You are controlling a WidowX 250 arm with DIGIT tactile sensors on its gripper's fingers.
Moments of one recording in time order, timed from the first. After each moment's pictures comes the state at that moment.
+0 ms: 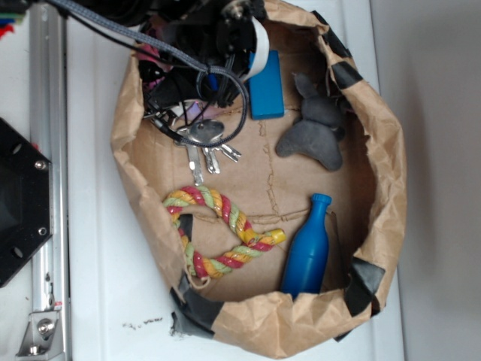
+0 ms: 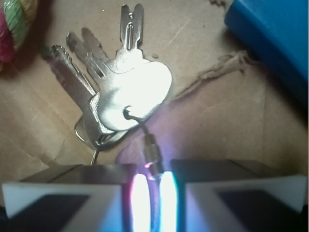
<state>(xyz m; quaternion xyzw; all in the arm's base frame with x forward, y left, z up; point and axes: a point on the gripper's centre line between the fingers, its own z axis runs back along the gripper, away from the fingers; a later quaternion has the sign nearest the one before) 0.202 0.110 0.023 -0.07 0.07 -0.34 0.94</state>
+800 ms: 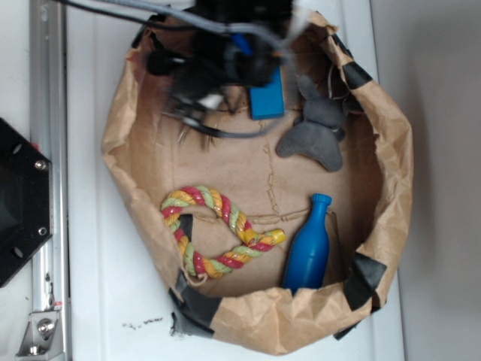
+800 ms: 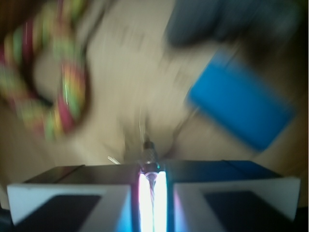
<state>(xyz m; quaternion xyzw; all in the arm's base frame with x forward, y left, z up) 0.251 0.072 0.106 -0.07 0.00 -0.27 0.96</state>
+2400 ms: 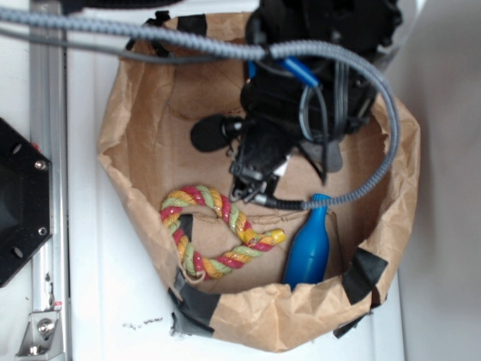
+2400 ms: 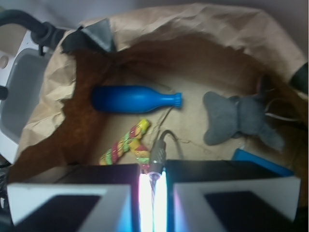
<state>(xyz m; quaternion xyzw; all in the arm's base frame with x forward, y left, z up) 0.265 0.031 0.158 -0.13 -0.04 -0.16 0.98</state>
